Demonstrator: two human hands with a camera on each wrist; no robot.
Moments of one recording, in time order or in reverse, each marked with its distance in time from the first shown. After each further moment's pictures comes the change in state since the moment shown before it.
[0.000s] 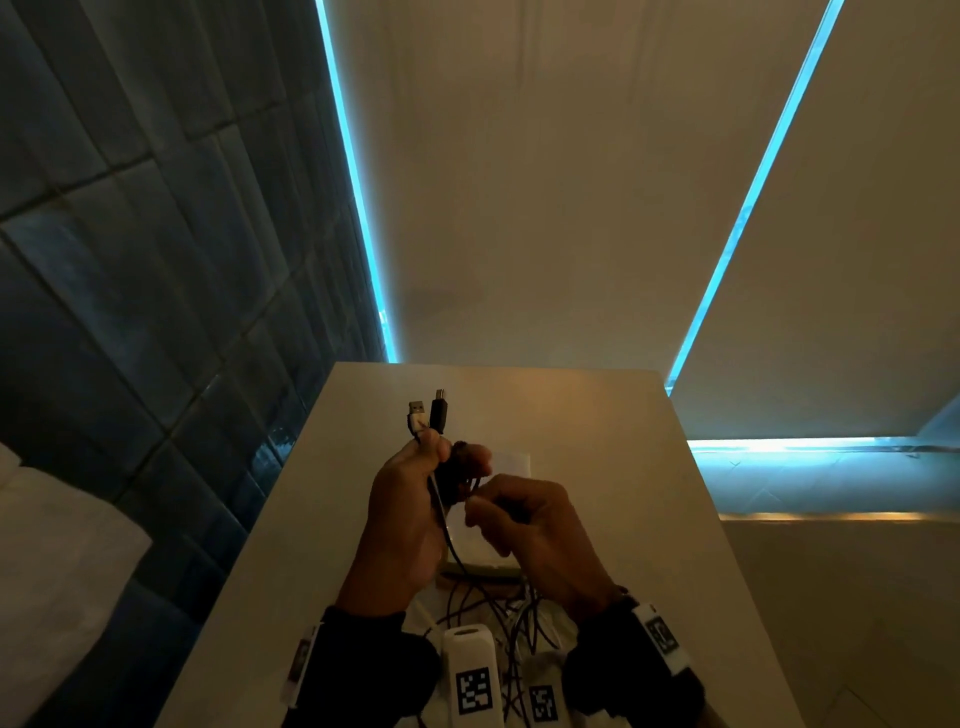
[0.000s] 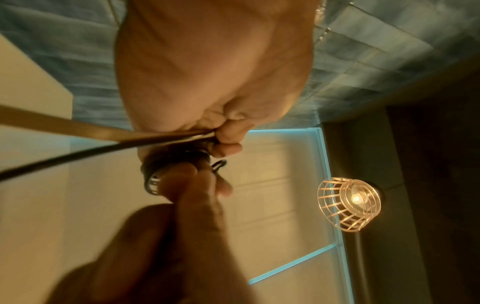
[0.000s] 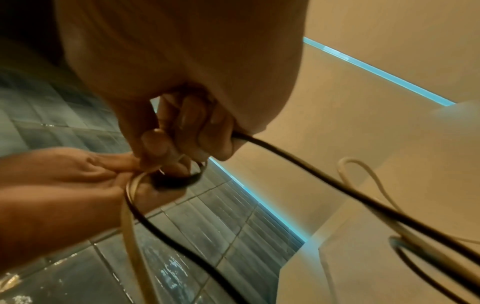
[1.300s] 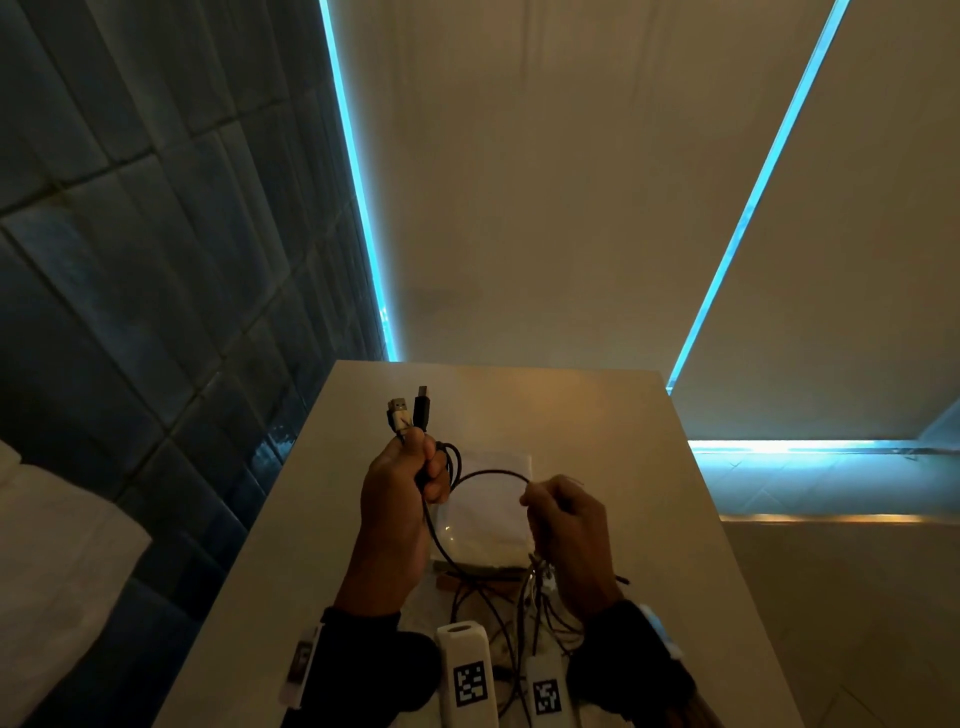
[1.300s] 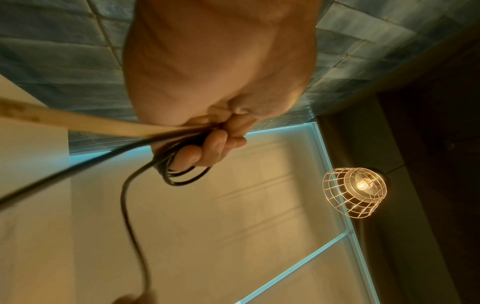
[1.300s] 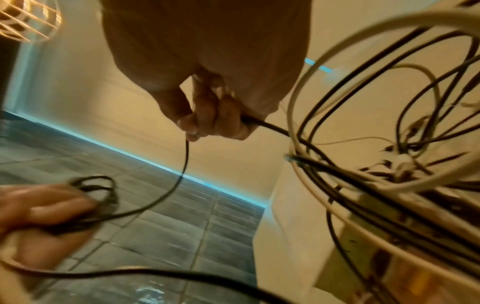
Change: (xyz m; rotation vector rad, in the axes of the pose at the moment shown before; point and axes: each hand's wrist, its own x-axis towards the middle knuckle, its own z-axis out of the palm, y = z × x) left_hand 0.013 -0.003 -0.013 0.109 0.081 0.118; right_hand 0.001 0.063 -0.012 0.193 0.432 0.200
